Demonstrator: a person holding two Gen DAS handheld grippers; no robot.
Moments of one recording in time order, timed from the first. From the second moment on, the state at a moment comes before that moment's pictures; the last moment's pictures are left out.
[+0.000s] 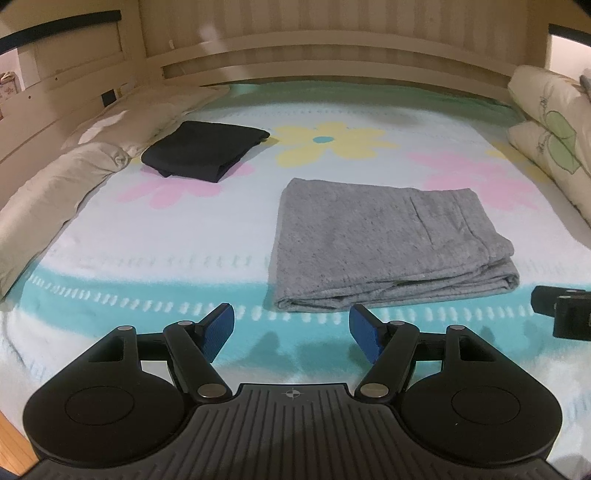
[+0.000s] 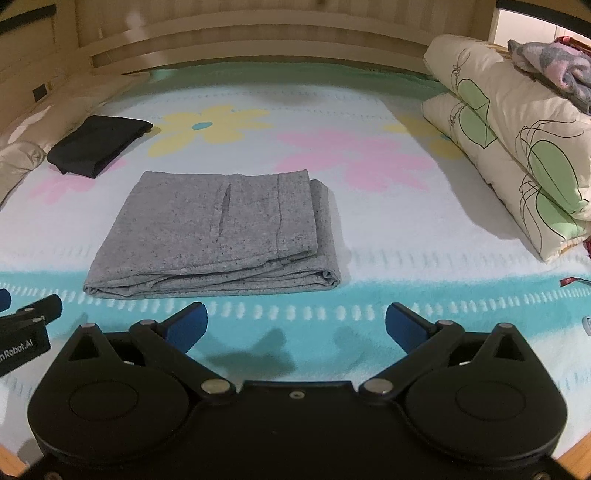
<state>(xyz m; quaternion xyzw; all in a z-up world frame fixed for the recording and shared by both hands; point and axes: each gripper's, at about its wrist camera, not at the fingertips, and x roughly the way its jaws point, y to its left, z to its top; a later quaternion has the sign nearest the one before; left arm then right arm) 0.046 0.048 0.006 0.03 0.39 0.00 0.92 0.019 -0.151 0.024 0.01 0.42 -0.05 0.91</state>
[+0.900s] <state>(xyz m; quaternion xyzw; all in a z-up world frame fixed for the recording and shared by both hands) 0.045 0.045 0.003 0.04 0.39 0.00 0.92 0.020 -0.152 0.021 0.02 0.42 -0.05 0.90</state>
